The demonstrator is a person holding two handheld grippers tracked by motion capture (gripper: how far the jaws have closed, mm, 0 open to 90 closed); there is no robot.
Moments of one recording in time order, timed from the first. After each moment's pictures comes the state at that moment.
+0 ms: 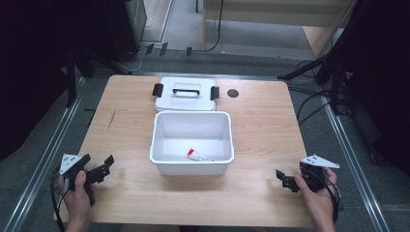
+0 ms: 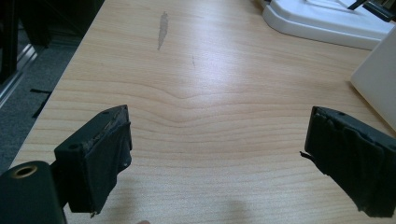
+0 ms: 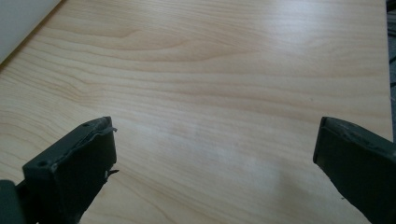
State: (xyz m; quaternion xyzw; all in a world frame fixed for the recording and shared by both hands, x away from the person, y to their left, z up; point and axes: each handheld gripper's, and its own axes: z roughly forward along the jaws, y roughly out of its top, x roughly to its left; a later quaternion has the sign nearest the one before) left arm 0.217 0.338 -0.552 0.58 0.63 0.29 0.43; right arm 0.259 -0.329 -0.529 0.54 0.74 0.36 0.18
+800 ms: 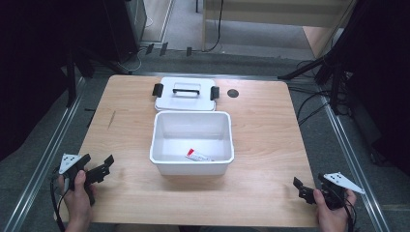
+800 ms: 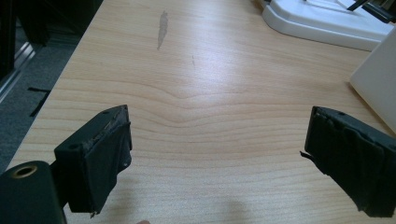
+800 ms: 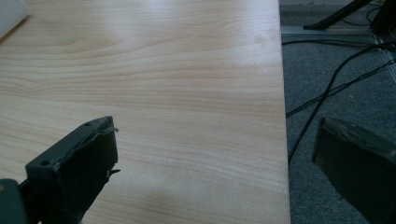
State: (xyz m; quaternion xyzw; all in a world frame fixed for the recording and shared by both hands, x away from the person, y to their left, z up) left arm 0.218 0.339 -0.553 0.58 0.63 0.28 0.44; right arm 0.222 -0.373 -0.548 0.57 0.67 0.40 0.24
